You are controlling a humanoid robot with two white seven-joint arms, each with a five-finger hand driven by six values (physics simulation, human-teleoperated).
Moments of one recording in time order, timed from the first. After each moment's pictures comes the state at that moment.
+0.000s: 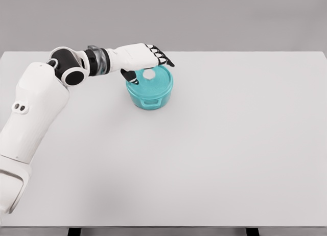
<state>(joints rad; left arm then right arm) -0.86 0.24 -0.51 -1.12 -0.84 -0.61 -0.61 0.06 0.00 -0.16 0.10 -0.01 -0.25 -0.11</state>
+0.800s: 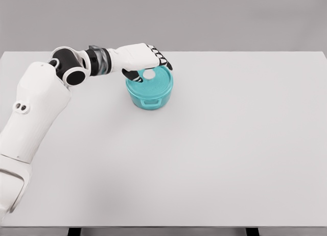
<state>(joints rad) -0.86 0.24 -0.51 -1.12 -0.84 -0.61 -0.61 0.06 0.00 -0.16 0.10 -0.01 -0.25 -0.11</state>
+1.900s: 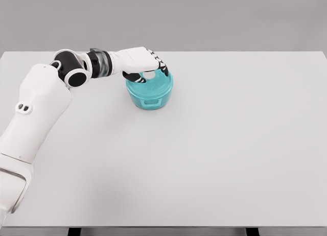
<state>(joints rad) -0.86 0.23 -0.52 -1.08 -0.84 -0.61 -0.61 0.06 0.00 -0.16 0.10 -0.01 -0.25 -0.11</state>
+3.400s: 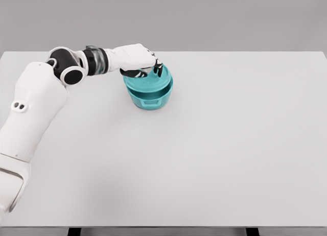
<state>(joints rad) -0.88 0.24 -0.51 -1.08 -0.83 -0.61 -0.61 0.06 0.00 -0.16 0.10 -0.01 -0.25 -0.11</state>
